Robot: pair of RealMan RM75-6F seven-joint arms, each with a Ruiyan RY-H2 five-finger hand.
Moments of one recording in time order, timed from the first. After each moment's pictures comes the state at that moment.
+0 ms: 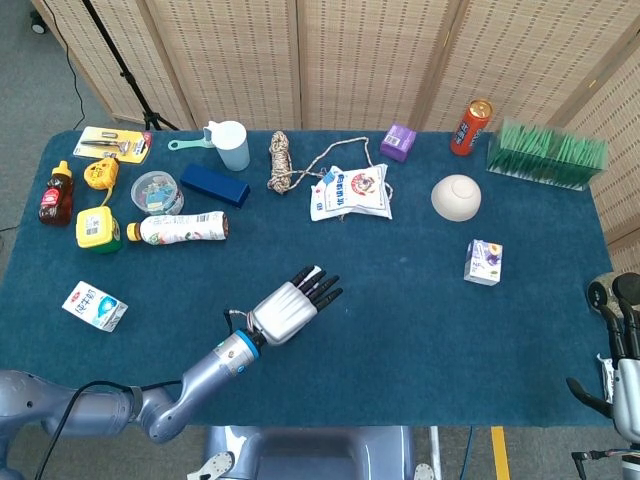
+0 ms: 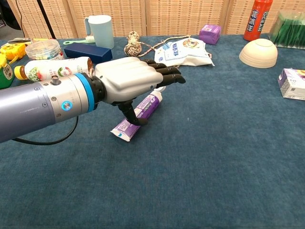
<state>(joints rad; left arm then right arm) -0.96 -1.68 -0.07 -1.55 1.18 0.95 0.67 -0.09 -1.03 0.07 -1.88 -1.49 1.65 -0.21</state>
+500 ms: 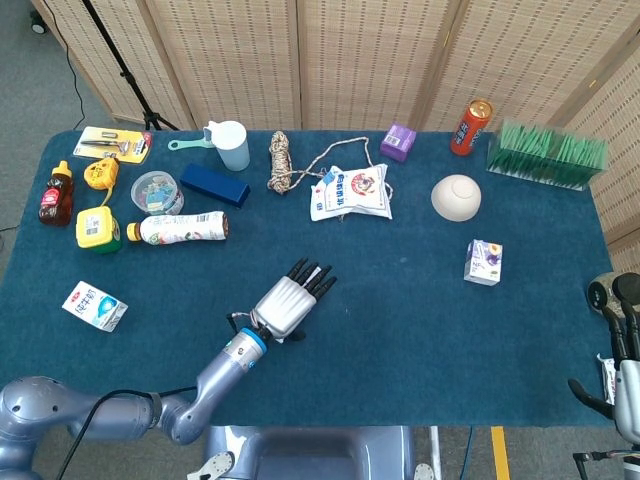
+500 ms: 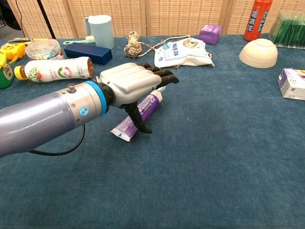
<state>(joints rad) -0.95 -1.79 -0.12 -1.46 1.05 1.01 0.76 -0.09 -1.03 0.07 -1.88 -1.48 1.65 -0.20</state>
